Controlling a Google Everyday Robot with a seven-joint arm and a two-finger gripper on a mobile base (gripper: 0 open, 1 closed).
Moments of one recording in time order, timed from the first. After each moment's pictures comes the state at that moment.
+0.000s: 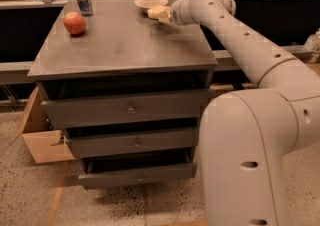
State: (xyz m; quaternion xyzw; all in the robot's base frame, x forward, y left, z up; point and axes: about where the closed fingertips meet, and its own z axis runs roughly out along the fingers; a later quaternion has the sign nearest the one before) arm 0.932 -0.044 0.896 -0.27 0.78 0.08 0.56
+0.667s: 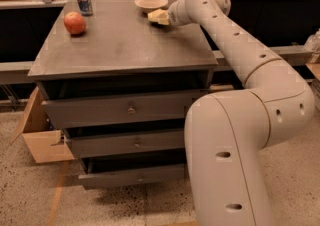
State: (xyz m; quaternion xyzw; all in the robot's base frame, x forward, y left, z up) arm 0.951 -0.043 0.878 -0.26 0.80 0.08 0.53
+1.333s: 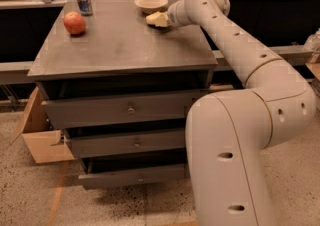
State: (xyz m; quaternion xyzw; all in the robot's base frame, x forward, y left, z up) arm 0.946 -0.042 0.873 -0.26 0.81 0.09 0.52
